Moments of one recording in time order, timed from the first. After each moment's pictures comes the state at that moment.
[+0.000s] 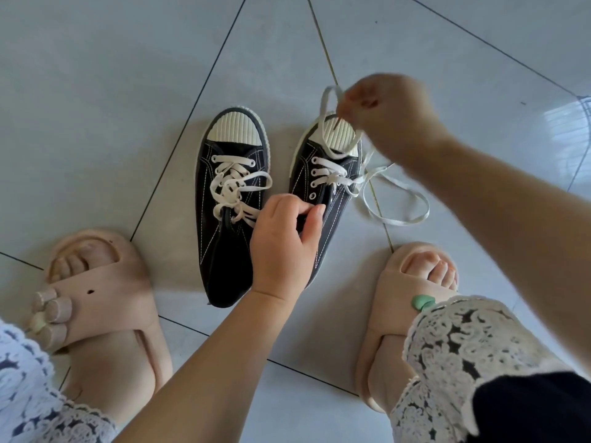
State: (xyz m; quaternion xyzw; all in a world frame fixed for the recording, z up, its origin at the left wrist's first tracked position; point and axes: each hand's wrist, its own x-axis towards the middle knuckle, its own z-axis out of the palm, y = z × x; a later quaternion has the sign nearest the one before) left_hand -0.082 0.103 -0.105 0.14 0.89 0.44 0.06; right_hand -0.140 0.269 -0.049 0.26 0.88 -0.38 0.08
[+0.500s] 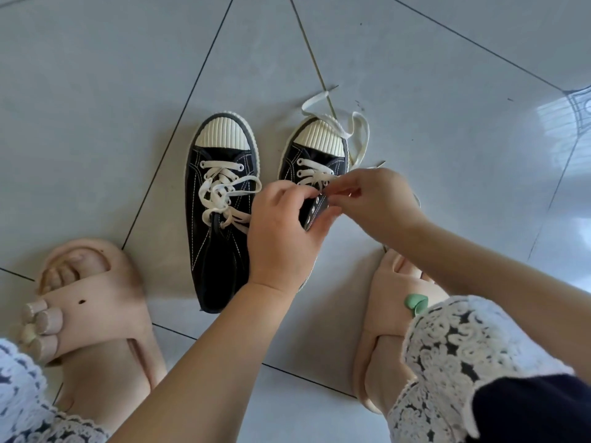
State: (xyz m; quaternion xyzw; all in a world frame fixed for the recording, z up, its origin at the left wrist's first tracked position) left_hand -0.092 0.116 -0.094 0.17 0.89 0.40 0.13; right_hand -0.068 0.253 -0.084 0.27 0.88 -0.35 0.16
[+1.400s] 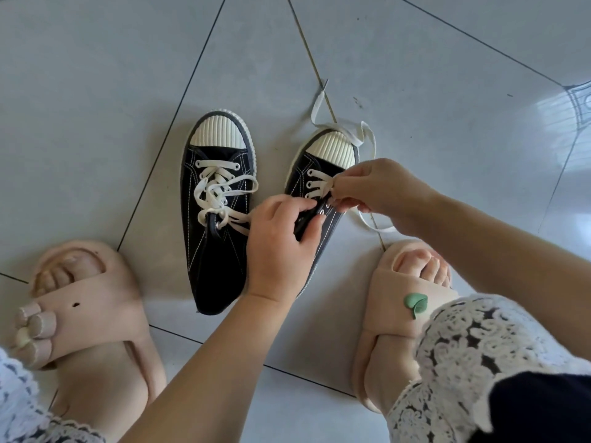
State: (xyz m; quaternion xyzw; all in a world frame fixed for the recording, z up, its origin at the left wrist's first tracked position) left_hand -0.080 0.110 -0.104 0.17 0.88 0.42 0.10; right_hand -0.081 0.267 -0.075 0.38 0.70 -0.54 0.25
